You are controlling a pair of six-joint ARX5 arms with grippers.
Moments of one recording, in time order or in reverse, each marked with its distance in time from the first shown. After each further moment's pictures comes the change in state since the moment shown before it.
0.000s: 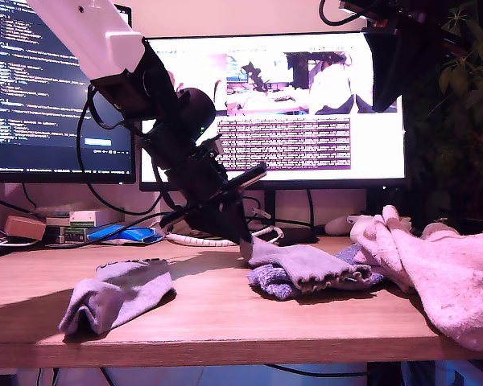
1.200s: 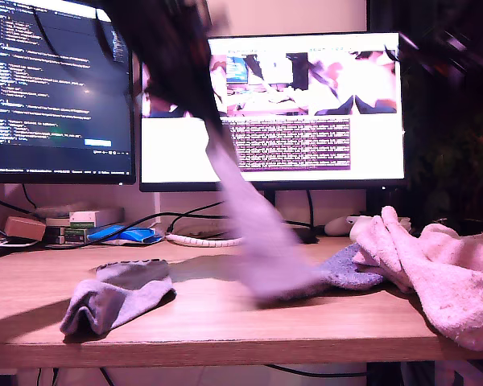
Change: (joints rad) left arm -0.014 -0.465 0.031 -0.566 0.057 0.386; right arm -0.019 -0.479 -0.823 0.705 0.072 0.000
